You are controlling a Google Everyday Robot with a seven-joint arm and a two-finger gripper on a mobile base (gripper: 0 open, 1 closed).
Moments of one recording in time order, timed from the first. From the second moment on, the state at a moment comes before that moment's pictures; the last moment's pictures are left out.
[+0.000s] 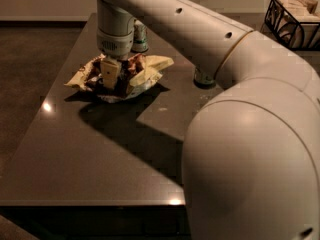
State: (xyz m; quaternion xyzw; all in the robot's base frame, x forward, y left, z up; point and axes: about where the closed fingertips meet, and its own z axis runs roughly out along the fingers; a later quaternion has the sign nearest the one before) arm 0.640 0.123 0.864 -0.63 0.77 0.04 0.11
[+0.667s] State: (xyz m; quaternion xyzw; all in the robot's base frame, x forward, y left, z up) arm 0.601 0.111 0.935 -0.68 0.71 0.13 0.16
